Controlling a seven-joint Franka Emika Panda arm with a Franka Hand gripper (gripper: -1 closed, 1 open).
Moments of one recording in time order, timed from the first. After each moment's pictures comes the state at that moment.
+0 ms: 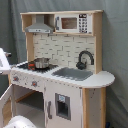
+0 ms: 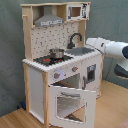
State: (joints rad) arm -0.36 -1.45 1.10 -2.35 -0.01 2.33 -0.74
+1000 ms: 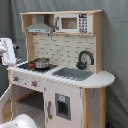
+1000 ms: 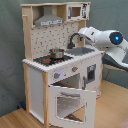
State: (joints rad) arm -0.58 -1.38 1.07 -2.19 0.15 2.31 -0.71
